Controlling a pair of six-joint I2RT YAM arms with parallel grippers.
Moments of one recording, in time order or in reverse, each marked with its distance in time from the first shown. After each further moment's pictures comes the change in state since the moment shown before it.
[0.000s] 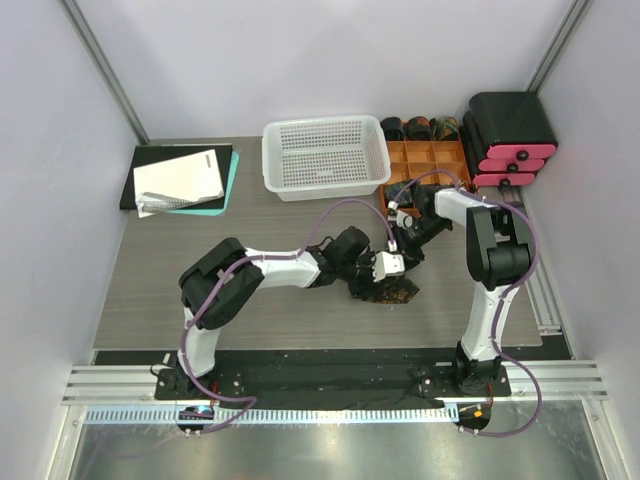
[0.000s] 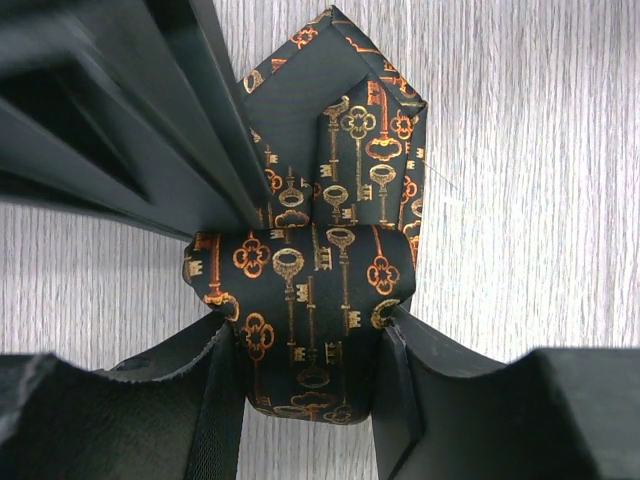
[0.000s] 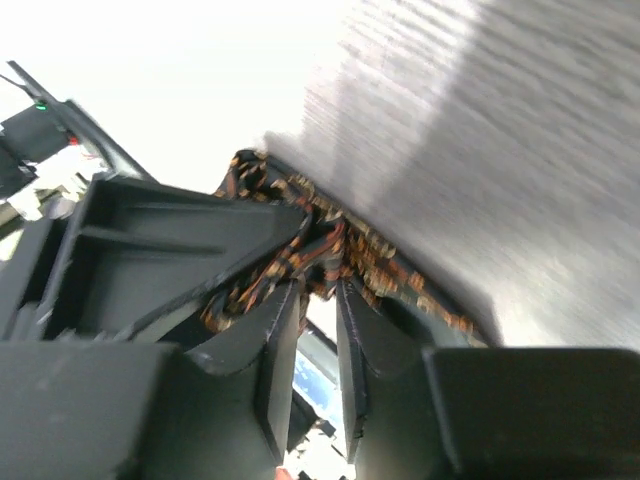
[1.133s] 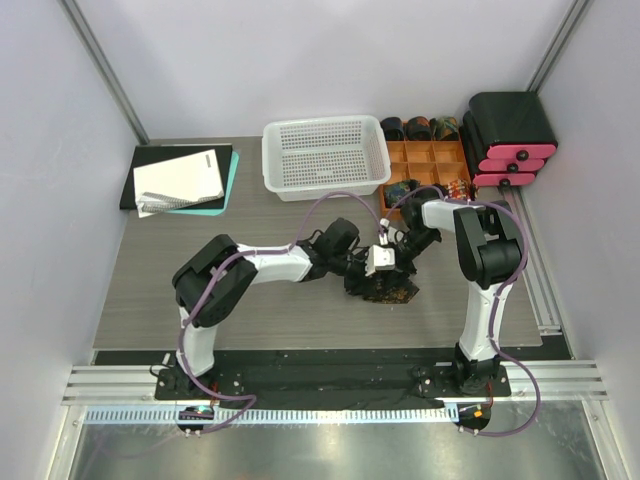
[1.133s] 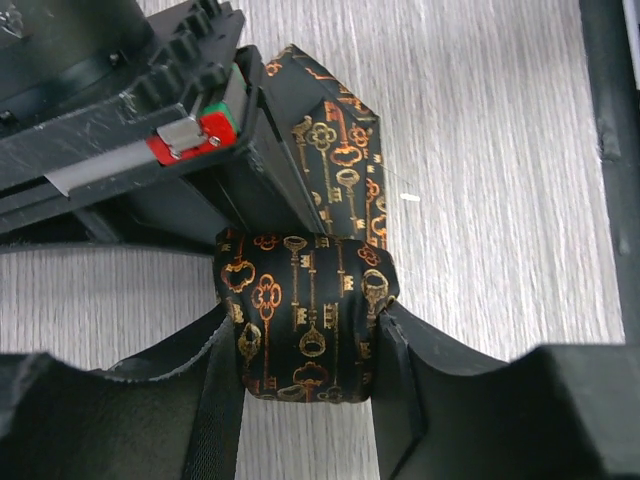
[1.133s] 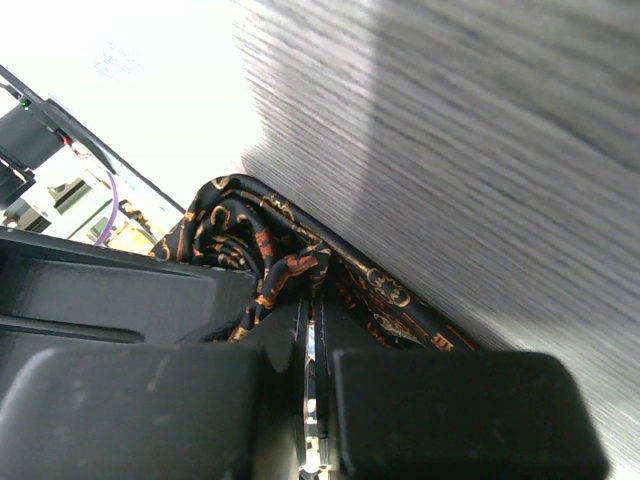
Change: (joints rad) left arm 0.064 -0.050 -0.013 0.042 0.219 0.019; right arm 0.065 0.029 -0.085 0.064 0.012 0.117
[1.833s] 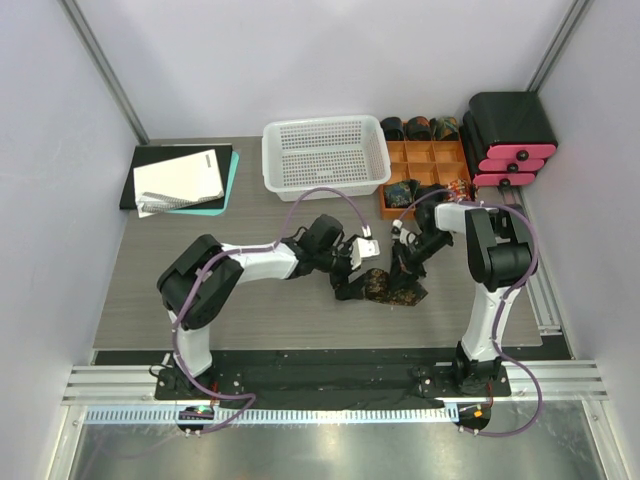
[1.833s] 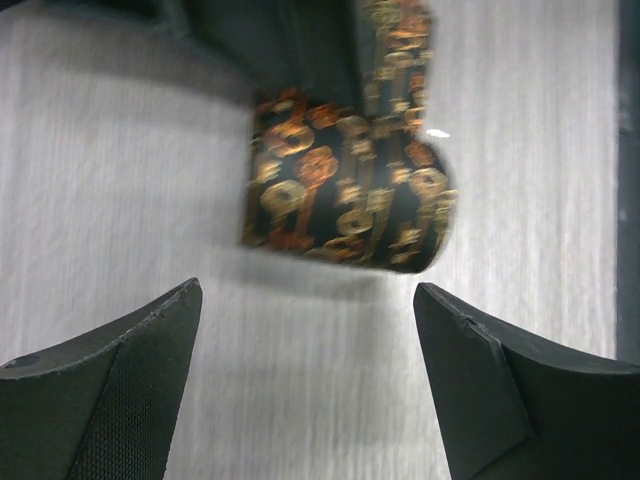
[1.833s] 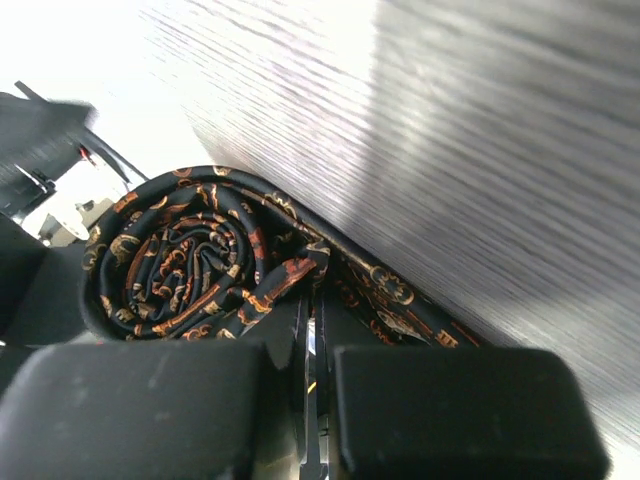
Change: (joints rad) left arm 0.077 -0.075 -0.071 -0.047 -0.021 -0.069; right arm -0.084 -0.048 -0.076 0.021 0.001 0.008
